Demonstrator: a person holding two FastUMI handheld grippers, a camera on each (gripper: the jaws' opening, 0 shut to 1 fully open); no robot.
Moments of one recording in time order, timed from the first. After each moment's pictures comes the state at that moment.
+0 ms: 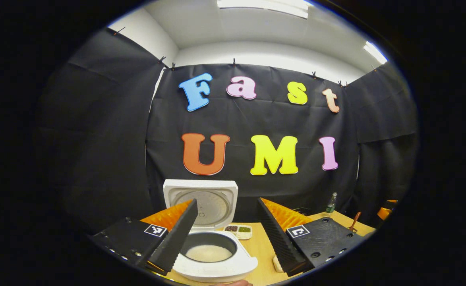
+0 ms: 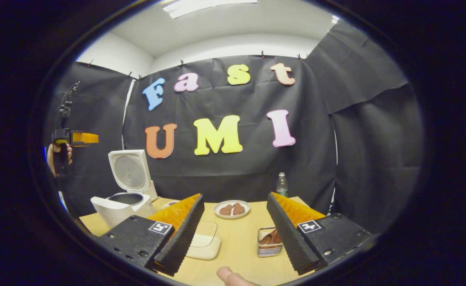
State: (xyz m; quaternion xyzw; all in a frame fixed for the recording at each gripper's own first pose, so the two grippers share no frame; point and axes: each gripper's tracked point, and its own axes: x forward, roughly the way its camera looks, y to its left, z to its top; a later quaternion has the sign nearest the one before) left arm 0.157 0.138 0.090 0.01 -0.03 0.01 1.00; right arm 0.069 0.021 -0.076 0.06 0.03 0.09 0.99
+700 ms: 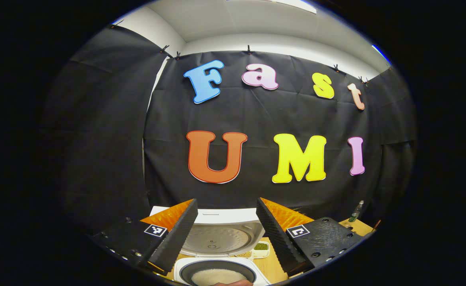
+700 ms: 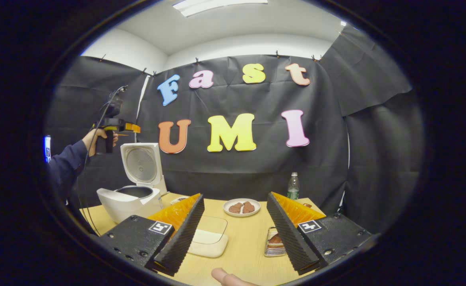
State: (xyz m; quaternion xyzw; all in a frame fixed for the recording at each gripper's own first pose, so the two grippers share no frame) left arm 0.329 0.199 0.080 -0.01 -0.01 0.06 1.00; right arm 0.066 0.054 -0.088 0.02 0.02 0.14 0.99
